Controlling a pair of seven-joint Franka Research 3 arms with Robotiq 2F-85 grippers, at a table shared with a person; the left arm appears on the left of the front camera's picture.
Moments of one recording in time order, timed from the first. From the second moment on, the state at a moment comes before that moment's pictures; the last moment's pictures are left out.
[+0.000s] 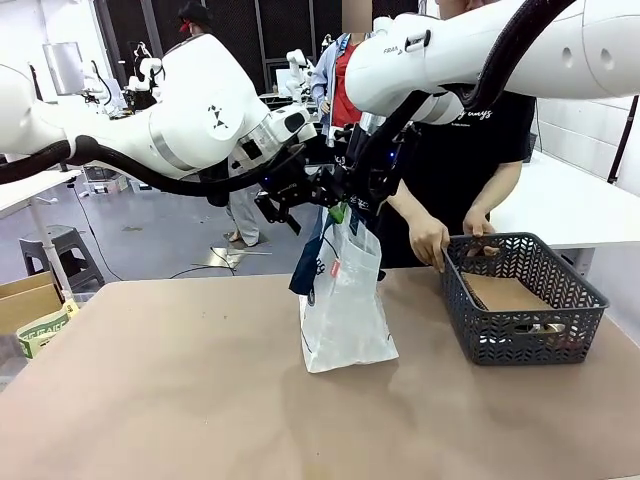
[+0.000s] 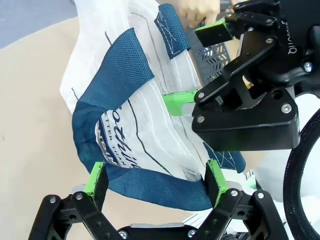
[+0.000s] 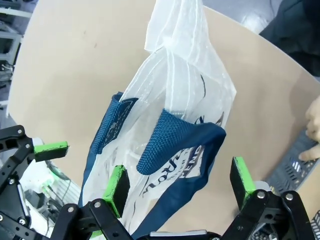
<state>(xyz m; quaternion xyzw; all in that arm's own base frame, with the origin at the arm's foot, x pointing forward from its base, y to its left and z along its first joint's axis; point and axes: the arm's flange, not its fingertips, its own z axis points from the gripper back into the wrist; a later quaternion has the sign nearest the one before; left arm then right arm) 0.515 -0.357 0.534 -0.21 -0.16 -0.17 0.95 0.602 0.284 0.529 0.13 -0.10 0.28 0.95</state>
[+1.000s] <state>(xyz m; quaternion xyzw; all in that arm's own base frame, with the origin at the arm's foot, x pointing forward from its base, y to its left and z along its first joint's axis) 0.518 -0.355 0.536 -0.19 -0.17 -0.17 0.95 0.597 0.292 0.533 0.13 -0.11 0.30 0.94</state>
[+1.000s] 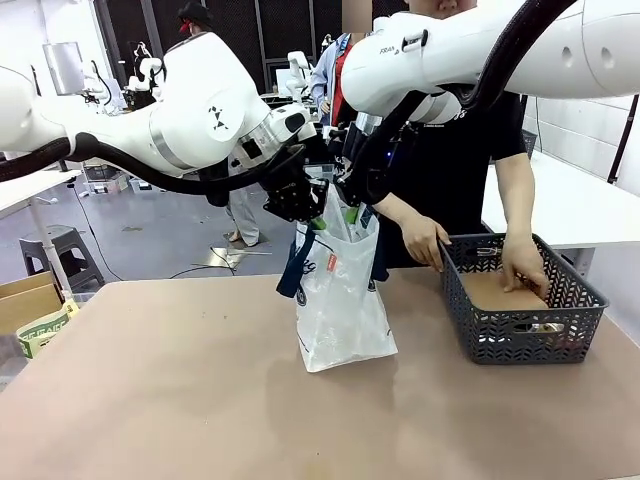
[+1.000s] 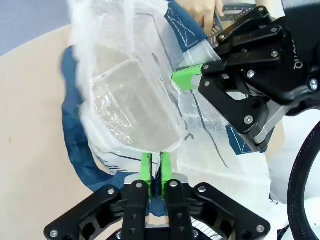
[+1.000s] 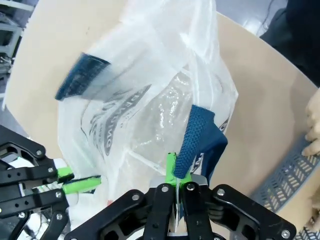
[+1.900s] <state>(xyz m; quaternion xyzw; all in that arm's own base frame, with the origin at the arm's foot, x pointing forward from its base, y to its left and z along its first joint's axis) 0.486 -0.279 0.571 -0.12 -0.15 -0.15 0.97 0.563 0.281 0.551 0.07 -0.14 0.33 0.93</state>
